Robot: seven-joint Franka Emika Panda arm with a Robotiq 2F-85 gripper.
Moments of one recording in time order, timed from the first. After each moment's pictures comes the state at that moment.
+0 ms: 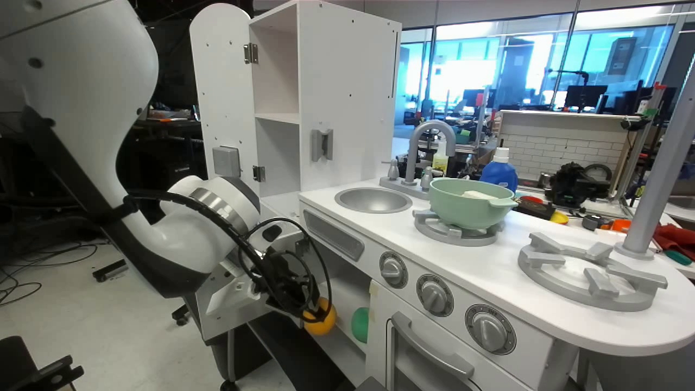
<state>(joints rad) 0.31 1.02 -0.14 -1.64 -1.32 2.57 1.16</state>
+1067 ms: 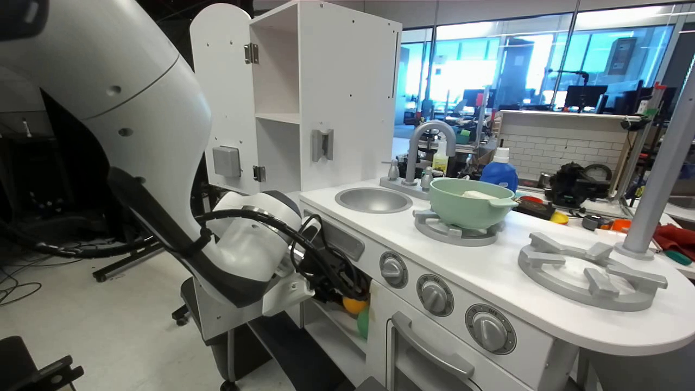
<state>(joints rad) 0.21 1.24 -0.12 -1.28 -1.47 2.57 1.14</state>
